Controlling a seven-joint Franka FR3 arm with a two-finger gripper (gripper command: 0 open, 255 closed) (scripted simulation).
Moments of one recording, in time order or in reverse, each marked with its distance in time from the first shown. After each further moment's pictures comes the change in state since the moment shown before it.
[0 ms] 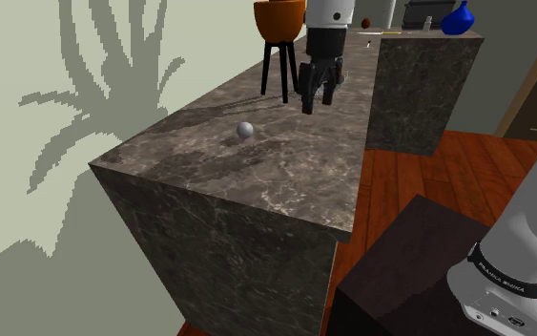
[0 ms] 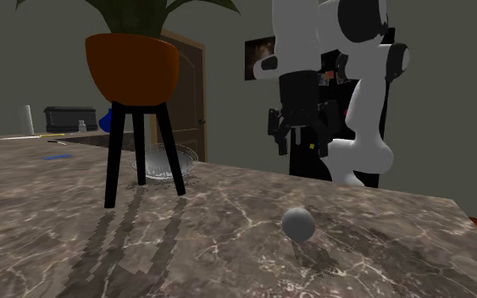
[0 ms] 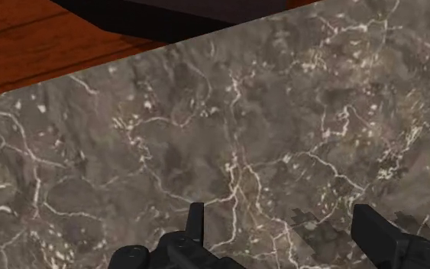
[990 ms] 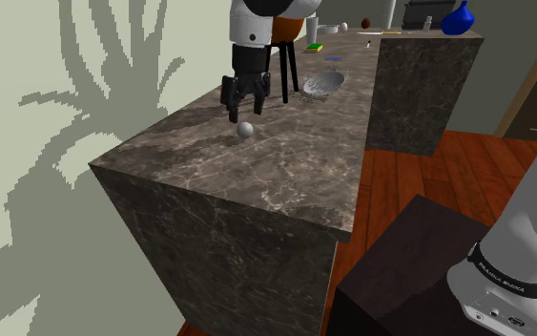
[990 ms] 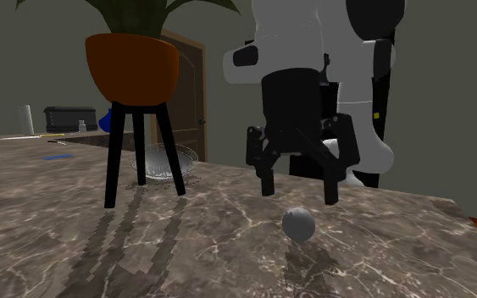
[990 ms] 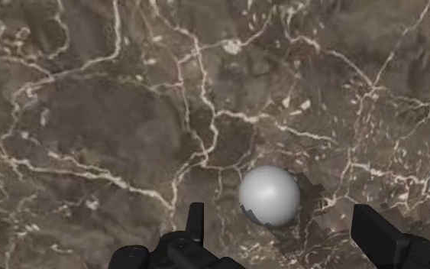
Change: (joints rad) arm 0.061 0.451 0.093 0.398 -0.051 0.140 0.109
